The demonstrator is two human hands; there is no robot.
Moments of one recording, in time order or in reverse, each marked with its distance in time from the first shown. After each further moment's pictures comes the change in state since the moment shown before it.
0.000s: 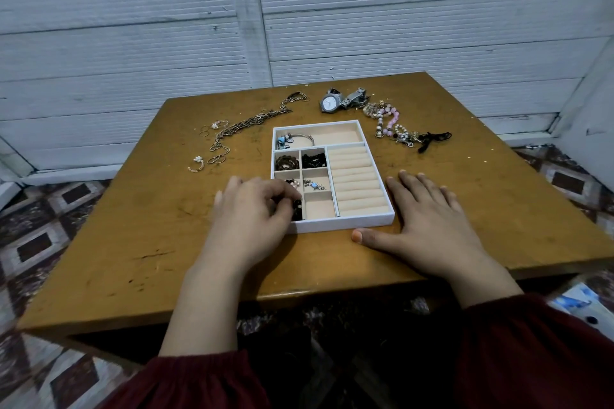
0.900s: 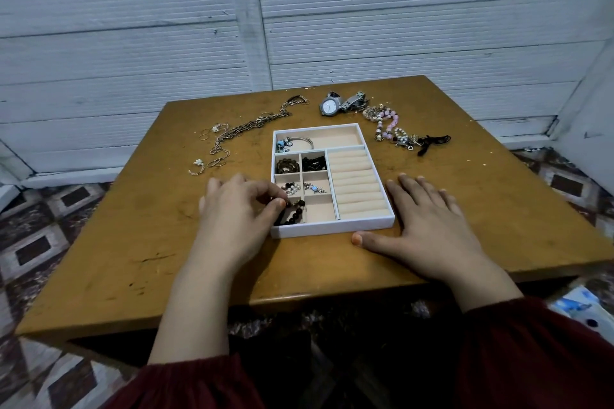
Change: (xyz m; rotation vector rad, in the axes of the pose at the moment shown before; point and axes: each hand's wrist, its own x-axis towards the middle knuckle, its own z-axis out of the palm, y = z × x) left_hand 0.003 -0.012 -0.007 -0.001 0.015 -0.065; right_hand 0.000 0.001 0.002 0.006 0.003 0.001
